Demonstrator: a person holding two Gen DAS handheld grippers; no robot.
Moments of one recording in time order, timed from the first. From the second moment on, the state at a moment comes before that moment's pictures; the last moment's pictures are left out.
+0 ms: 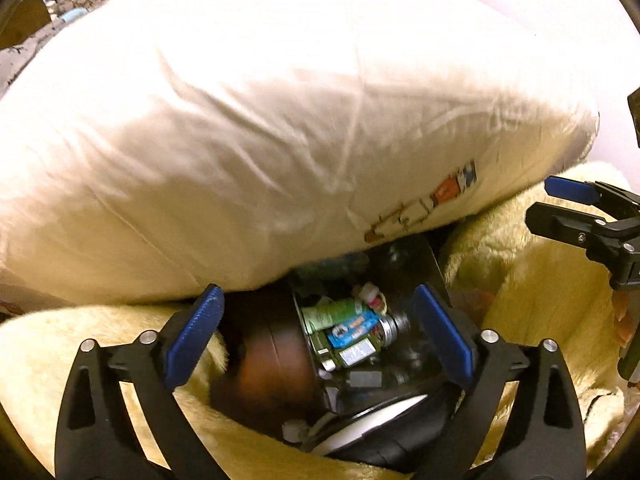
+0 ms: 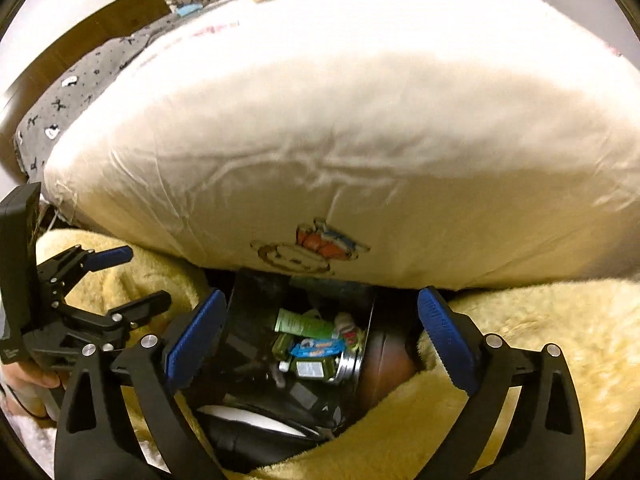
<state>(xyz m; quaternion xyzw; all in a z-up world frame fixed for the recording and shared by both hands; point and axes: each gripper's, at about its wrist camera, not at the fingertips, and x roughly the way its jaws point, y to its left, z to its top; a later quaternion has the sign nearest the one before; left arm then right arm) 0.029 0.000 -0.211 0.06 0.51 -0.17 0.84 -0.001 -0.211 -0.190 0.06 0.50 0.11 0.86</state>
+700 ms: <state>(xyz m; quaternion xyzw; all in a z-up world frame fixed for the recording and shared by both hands) 0.140 0.027 -0.100 0.05 0.40 -0.12 0.91 0.107 -0.249 -0.087 0.01 0.37 0.05 0.93</state>
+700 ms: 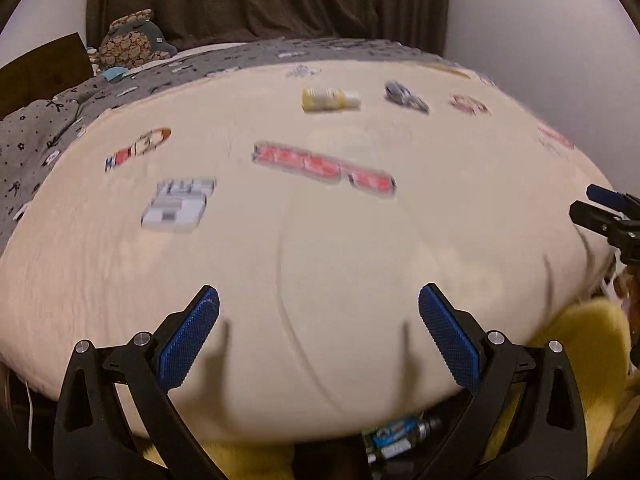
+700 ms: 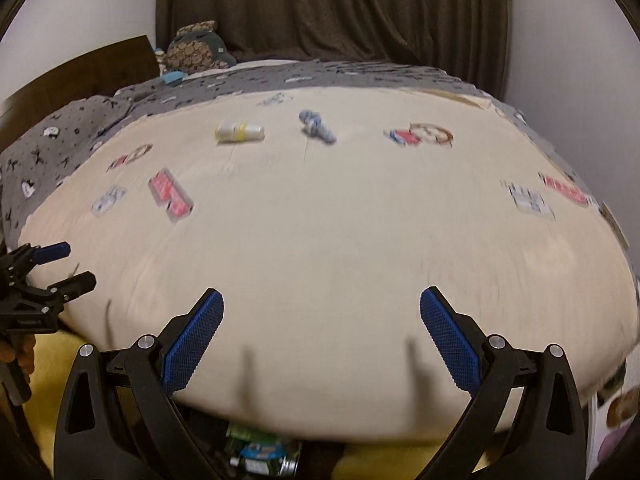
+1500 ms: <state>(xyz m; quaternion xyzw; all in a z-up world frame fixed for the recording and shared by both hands) 0.334 -0.005 -0.103 0.03 0.40 -0.09 0.91 0.359 -0.207 -0.114 -0.02 0.41 0.05 0.91</state>
